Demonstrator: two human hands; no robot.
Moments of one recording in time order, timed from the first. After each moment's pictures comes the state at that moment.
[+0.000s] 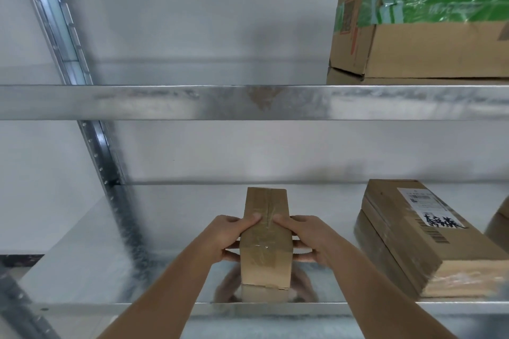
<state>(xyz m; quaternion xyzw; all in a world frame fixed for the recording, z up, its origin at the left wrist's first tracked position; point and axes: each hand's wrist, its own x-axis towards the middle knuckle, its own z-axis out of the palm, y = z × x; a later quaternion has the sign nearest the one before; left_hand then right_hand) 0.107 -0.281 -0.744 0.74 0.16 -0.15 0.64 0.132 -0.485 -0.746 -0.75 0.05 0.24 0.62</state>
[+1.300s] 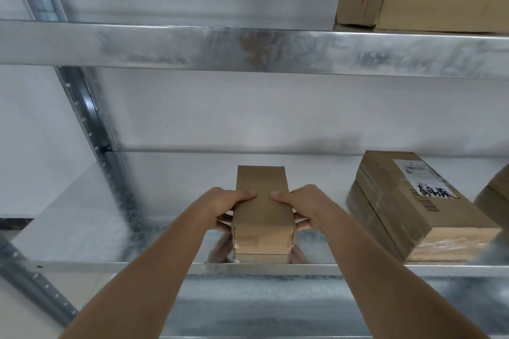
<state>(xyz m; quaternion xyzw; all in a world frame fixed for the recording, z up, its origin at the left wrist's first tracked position) 0.118 -0.279 -0.763 0.74 0.20 -0.18 0.61 0.138 -0.483 -0.751 -0.80 0.09 0.21 0.56</state>
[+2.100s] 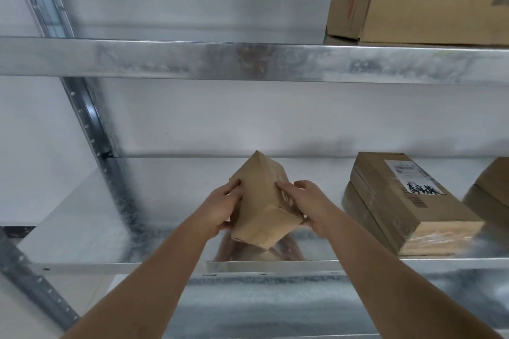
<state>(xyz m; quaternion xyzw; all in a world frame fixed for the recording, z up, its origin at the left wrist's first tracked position) 0.091 -0.290 -0.756 0.72 0.16 -0.10 0.67 0.123 -0.488 -0.747 -0.77 0.08 0.15 0.62</state>
